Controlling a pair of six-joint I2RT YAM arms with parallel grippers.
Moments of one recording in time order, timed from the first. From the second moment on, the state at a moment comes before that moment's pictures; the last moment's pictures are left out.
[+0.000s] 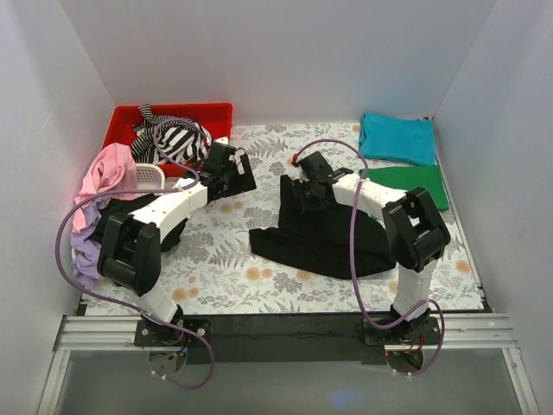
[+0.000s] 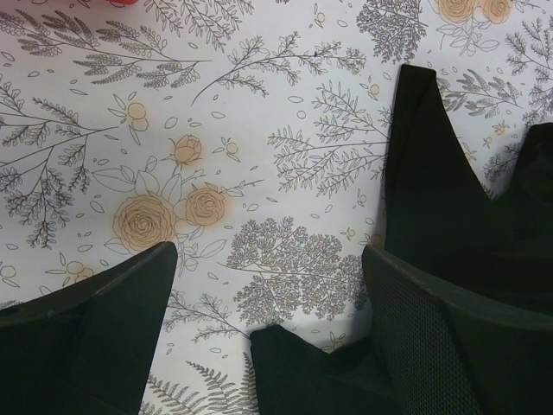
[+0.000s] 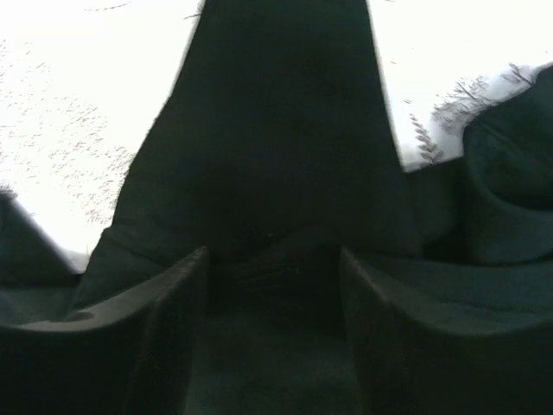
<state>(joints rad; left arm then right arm) -0.41 1.65 1.19 -0.34 -0.13 -0.58 0.60 1.88 1.30 -0.44 -0.06 0.21</state>
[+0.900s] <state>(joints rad) -0.36 1.63 1.19 -0.36 -0.16 -0.60 0.63 1.69 2.24 -0.67 0.06 0.03</state>
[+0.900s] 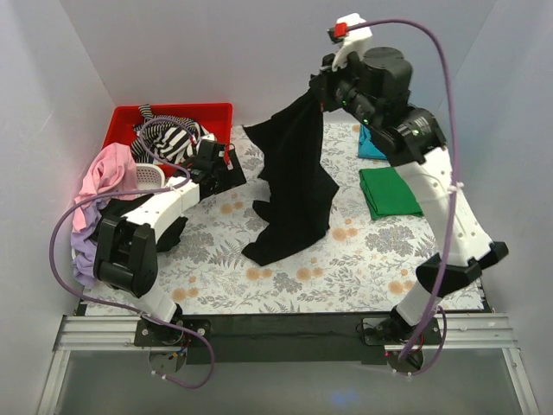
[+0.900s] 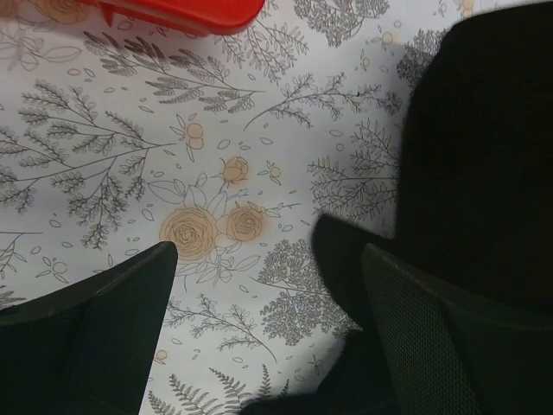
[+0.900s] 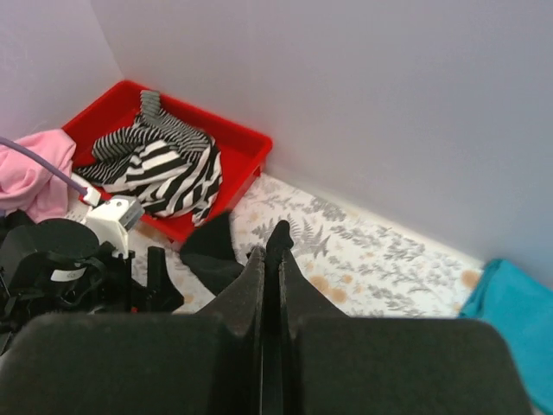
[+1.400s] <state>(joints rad) -0.33 1.60 1.19 -0.34 -0.12 -0.62 0.39 1.20 1.16 -0.56 0.56 0.10</state>
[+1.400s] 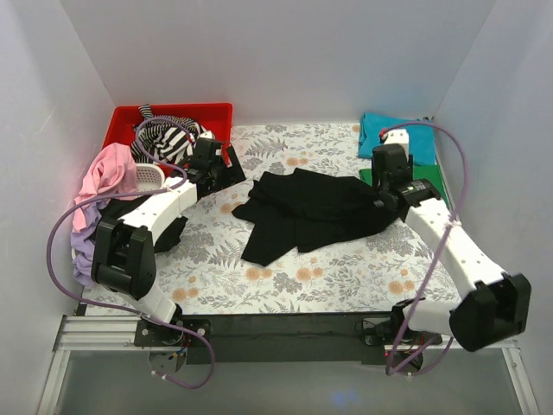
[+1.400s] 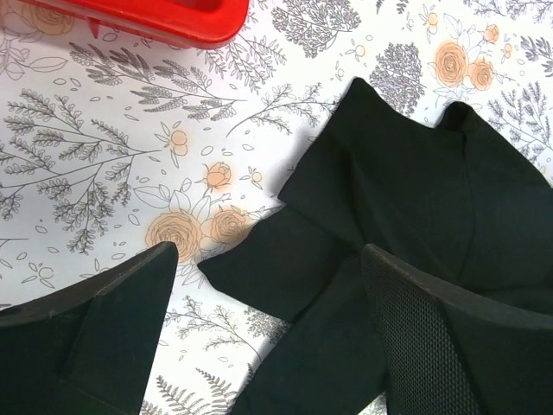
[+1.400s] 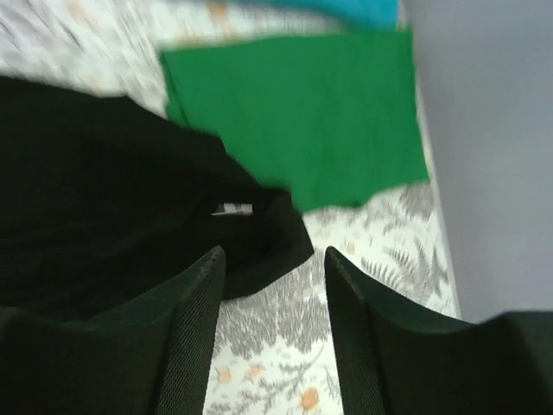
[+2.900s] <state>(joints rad) -0.33 1.64 1.19 -0.34 -0.03 -0.59 0.30 1.64 1.15 -0.48 0.01 -0.17</state>
